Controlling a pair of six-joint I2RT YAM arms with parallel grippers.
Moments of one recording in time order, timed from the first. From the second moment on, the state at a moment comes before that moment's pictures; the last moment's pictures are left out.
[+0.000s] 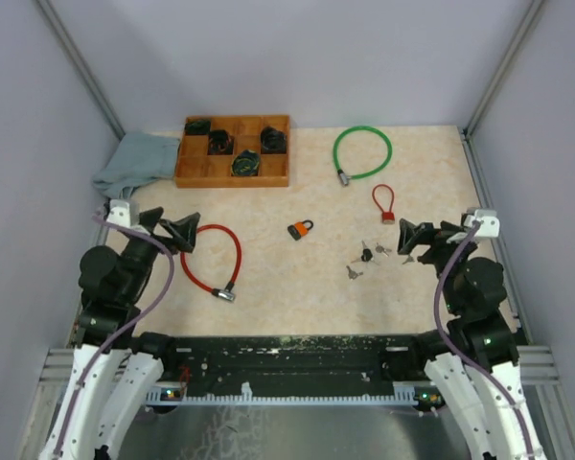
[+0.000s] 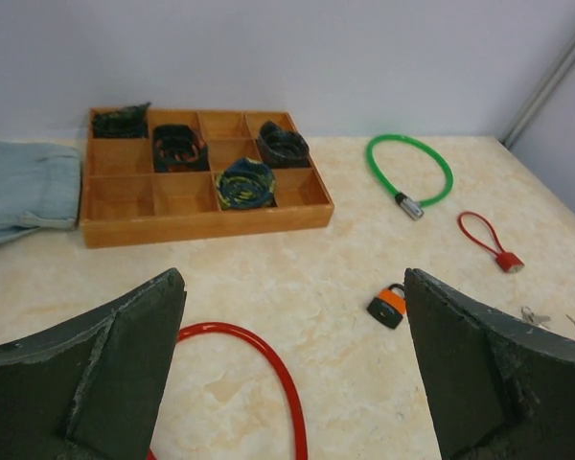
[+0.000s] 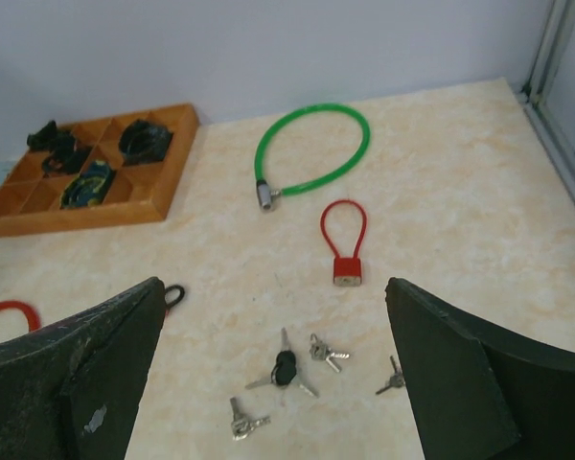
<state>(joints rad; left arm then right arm) -0.22 0.38 0.63 -0.12 0.06 -0.22 0.25 0.27 0.66 -0.36 0.19 0.20</state>
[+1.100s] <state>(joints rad) -0.55 1.73 1.26 -0.30 0.28 -0.16 0.25 0.81 0.50 -0.28 -0.09 0.38</state>
